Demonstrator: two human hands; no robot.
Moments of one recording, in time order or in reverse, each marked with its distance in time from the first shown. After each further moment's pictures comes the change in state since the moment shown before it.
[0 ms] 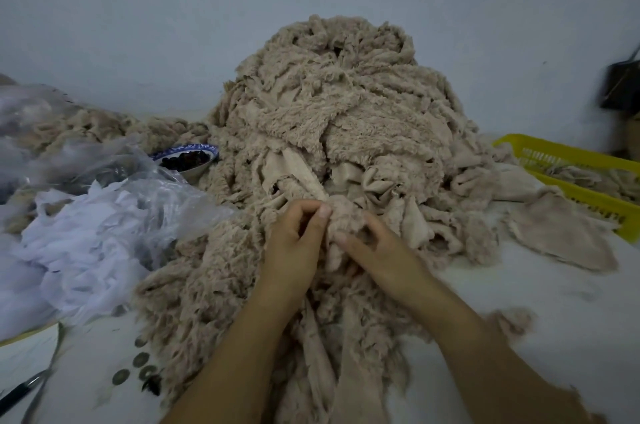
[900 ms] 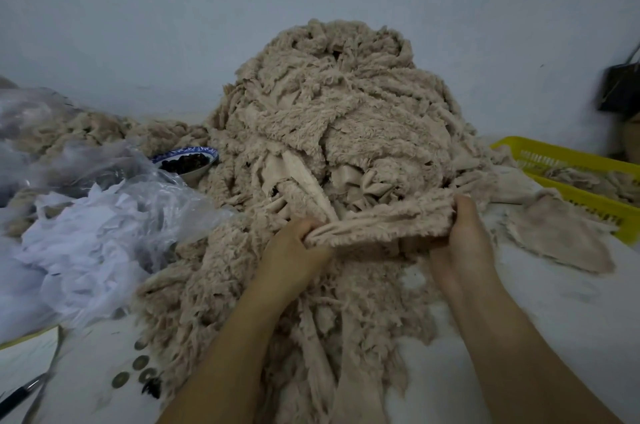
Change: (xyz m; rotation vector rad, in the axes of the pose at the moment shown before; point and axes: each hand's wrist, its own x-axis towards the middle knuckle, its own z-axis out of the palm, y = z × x) left_hand 0.009 -0.007 -0.012 0.277 -0.206 -0.171; right_hand 0.009 -0.007 -0.052 0.875 0.659 0.112
